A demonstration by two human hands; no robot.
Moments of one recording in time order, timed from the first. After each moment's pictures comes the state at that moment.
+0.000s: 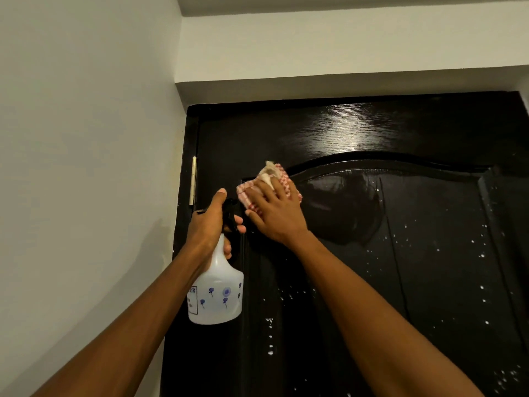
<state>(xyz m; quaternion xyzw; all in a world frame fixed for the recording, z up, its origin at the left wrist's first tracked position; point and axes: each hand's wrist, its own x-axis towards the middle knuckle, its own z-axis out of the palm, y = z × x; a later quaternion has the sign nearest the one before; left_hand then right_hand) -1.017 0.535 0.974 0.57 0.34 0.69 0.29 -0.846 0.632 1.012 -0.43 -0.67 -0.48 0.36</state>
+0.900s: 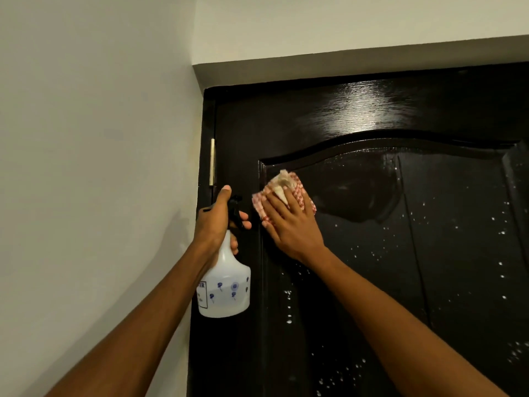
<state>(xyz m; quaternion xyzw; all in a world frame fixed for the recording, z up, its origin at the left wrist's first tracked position) -1.036 0.528 0.939 0.55 0.36 0.69 0.29 -0.847 0.648 0.932 -0.37 -0.66 -0.52 0.39</state>
